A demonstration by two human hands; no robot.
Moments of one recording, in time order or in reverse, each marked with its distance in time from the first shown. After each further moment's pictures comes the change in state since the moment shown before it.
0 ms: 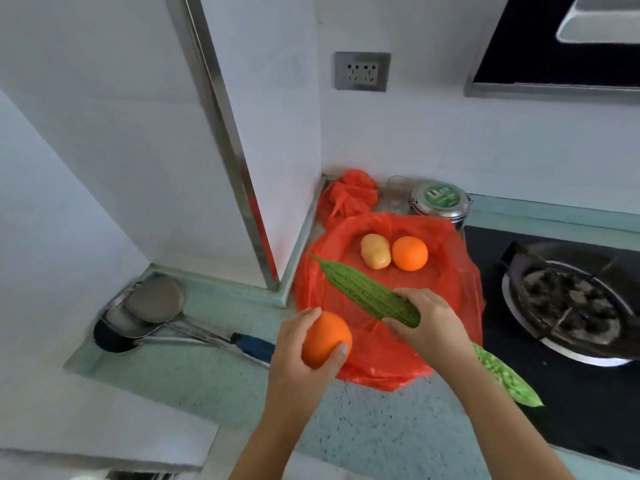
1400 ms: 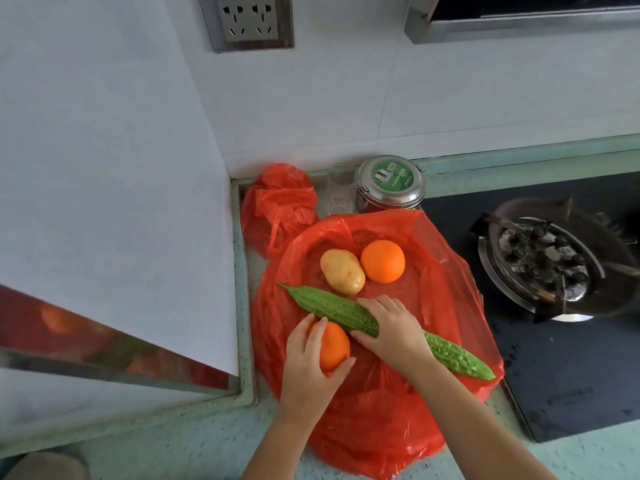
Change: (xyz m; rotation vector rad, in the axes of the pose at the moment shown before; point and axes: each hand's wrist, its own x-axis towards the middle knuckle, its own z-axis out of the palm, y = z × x) left_hand 0.160 -0.126 0.080 0.199 -0.445 0.253; right_hand 0.103 0.038 0.099 -0.153 -0.043 0.326
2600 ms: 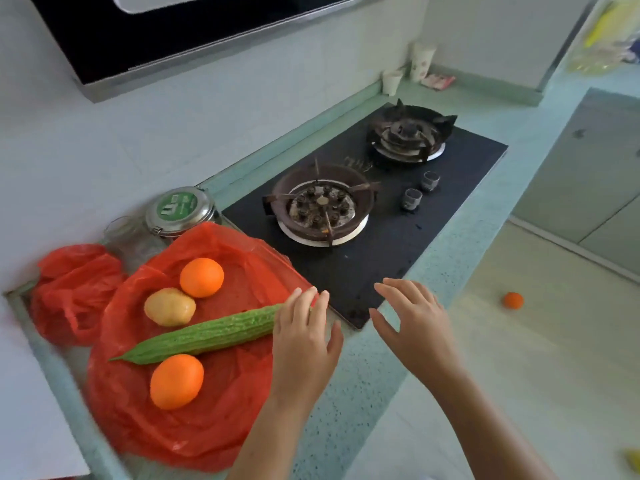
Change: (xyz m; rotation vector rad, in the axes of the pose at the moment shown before) left_hand -0.048 0.183 0.065 0.158 -0.270 0.721; right_hand -0.237 0.070 -0.103 -0.158 0.712 0.460
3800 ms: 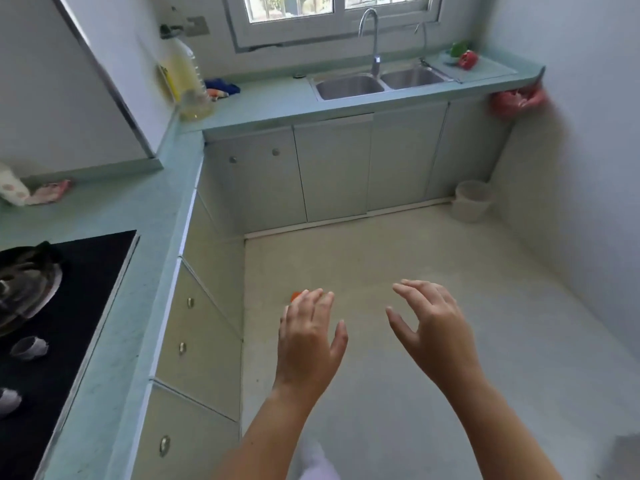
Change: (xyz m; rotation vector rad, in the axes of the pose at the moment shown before) left_hand 0.032 0.506 0.236 -0.412 -0.380 0.756; right_hand -0.217 0.390 -0.290 -0.359 0.553 0.787
